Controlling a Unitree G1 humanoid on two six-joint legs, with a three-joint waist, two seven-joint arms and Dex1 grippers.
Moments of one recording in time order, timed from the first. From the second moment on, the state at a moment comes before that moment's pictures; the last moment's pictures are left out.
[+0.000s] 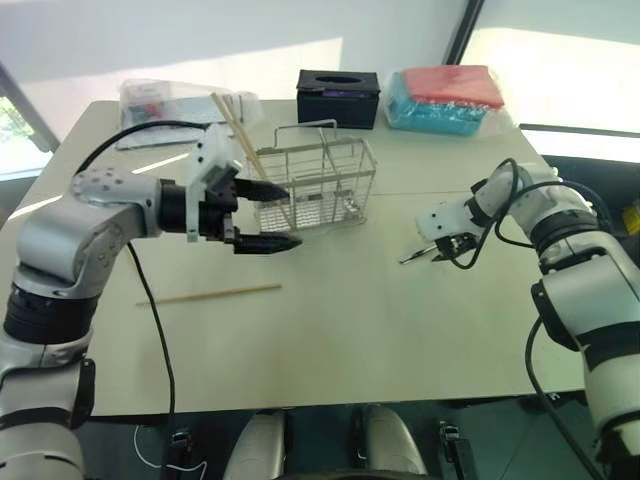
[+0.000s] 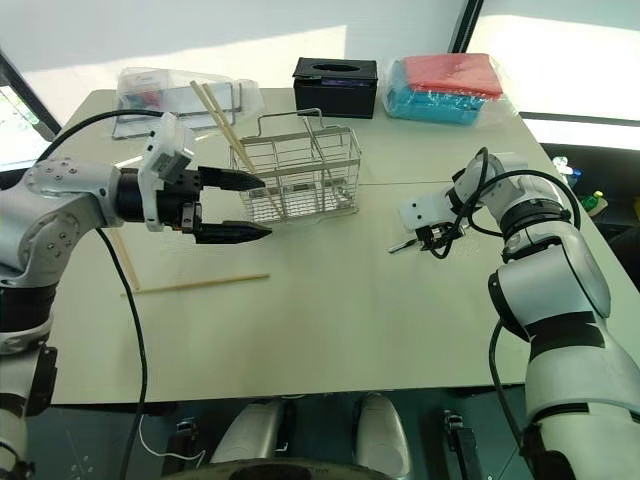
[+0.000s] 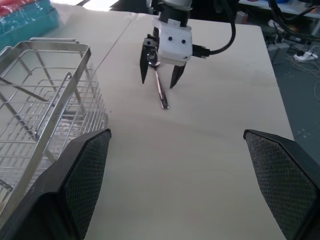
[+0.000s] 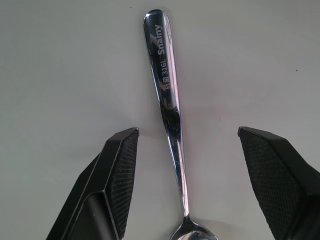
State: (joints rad) left arm -0.72 0.81 -0.04 -0.24 -0.64 0.83 -1.08; right arm -1.24 -0.65 0.51 1.33 -0.54 -0.61 1.23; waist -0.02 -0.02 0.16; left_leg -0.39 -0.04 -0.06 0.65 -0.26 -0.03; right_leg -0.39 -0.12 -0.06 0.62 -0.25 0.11
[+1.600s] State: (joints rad) left arm -0.80 0.77 0.02 -0.17 -0.66 0.82 -0.99; right arm -1.27 -0.75 0.38 1.27 -0.49 -0.66 1.12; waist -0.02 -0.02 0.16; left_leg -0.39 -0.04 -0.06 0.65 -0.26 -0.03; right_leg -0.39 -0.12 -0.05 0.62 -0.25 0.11
